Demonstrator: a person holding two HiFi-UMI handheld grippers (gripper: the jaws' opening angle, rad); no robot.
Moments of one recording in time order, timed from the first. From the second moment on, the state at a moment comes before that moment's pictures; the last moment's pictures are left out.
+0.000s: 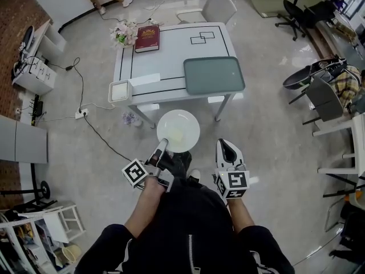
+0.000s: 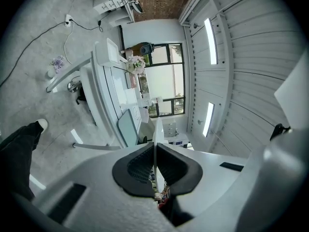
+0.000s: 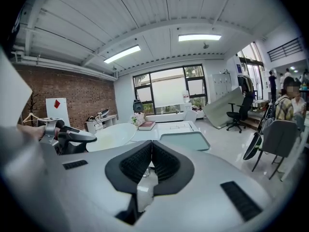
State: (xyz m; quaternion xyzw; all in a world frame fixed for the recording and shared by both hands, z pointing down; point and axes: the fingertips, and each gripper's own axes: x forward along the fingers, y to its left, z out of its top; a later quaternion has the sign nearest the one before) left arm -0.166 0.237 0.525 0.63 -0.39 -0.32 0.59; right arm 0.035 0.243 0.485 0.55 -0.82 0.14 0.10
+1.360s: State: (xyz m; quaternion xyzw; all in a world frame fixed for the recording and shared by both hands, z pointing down) left arm -0.147 0.044 0.551 0.62 -0.37 -0.30 0.62; right arm 0.045 0.067 0.497 0.57 -0.80 0.16 0.14
